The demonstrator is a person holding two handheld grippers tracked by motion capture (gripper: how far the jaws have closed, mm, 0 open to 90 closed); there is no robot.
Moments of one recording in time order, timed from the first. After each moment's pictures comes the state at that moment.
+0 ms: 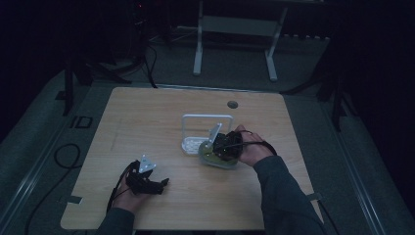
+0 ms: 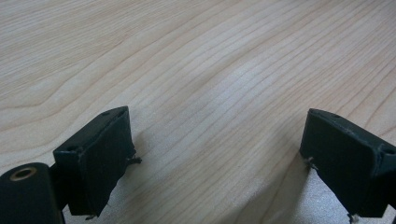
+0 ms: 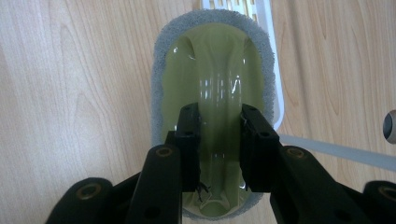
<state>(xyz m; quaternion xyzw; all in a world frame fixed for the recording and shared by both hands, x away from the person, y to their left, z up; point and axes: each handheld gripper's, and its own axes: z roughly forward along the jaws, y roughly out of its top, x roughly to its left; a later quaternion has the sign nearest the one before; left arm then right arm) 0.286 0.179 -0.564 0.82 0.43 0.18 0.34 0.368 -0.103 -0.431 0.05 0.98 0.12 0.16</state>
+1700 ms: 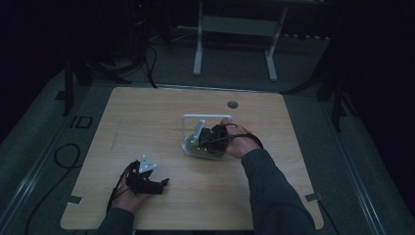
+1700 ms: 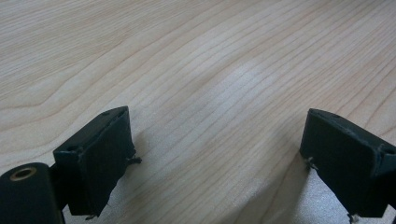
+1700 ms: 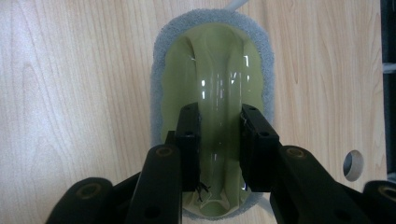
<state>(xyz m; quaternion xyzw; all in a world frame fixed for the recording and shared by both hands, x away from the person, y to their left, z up) 0.286 0.179 -0.564 0.82 0.43 0.18 0.34 0.383 -0.062 -0.429 0.01 0.97 0.12 0.20</state>
